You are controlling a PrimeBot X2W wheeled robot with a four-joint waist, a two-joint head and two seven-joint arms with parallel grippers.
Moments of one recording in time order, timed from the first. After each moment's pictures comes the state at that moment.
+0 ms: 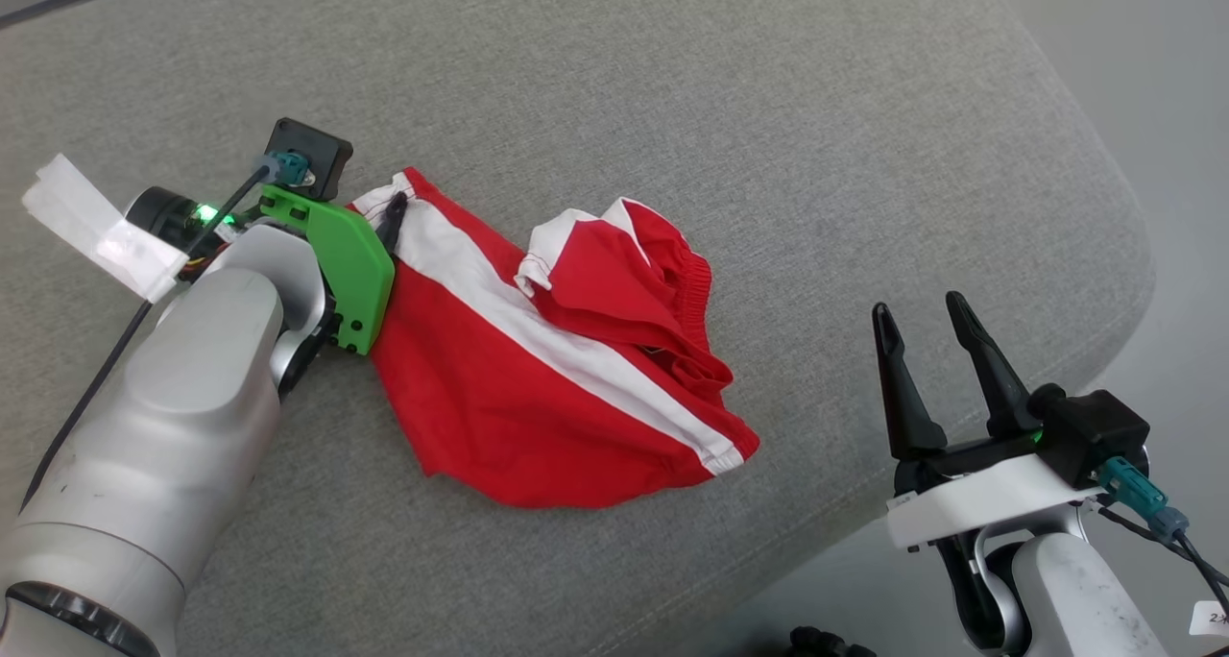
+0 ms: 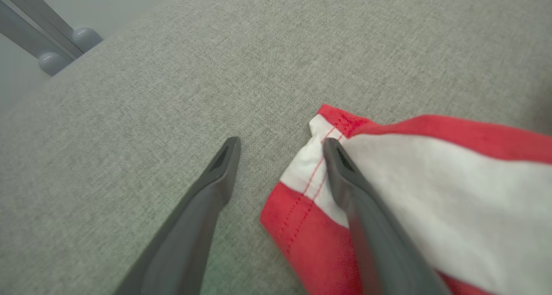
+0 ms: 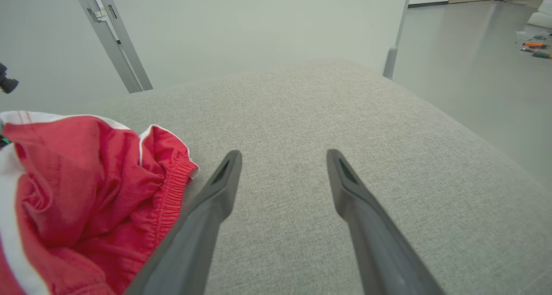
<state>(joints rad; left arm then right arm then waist) -1.00 0.29 -0.90 1.00 -0.63 -0.13 0.04 -0.13 -0.08 0.13 0.10 0.26 0.13 -0.26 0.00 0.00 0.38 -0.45</state>
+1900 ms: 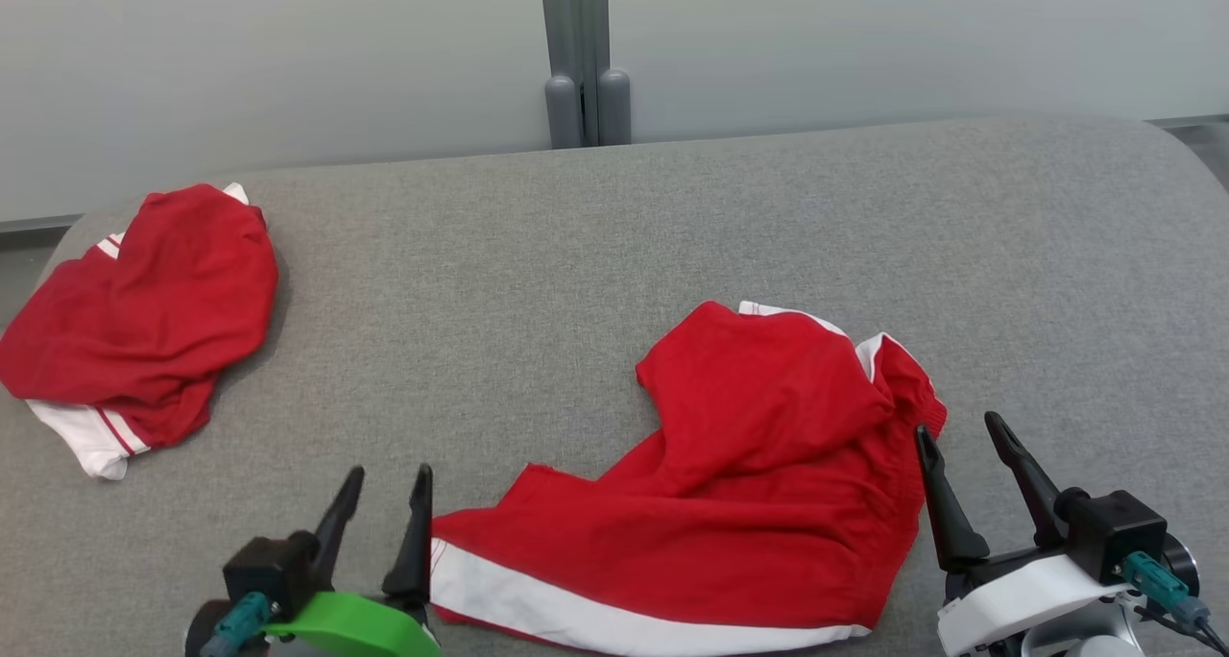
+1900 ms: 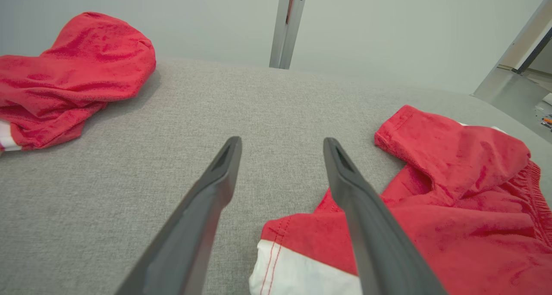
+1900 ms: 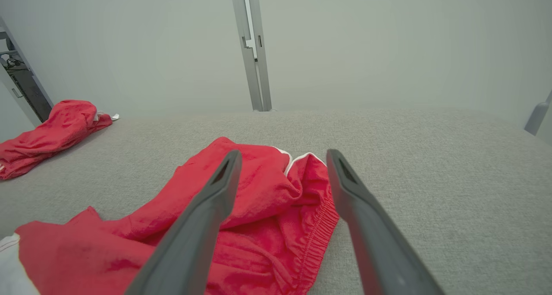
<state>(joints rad) -0.05 0.24 -0.40 0.28 -0.56 0.04 -0.26 0.04 -0.16 0.11 0.13 0.24 0.13 -0.26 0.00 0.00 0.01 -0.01</state>
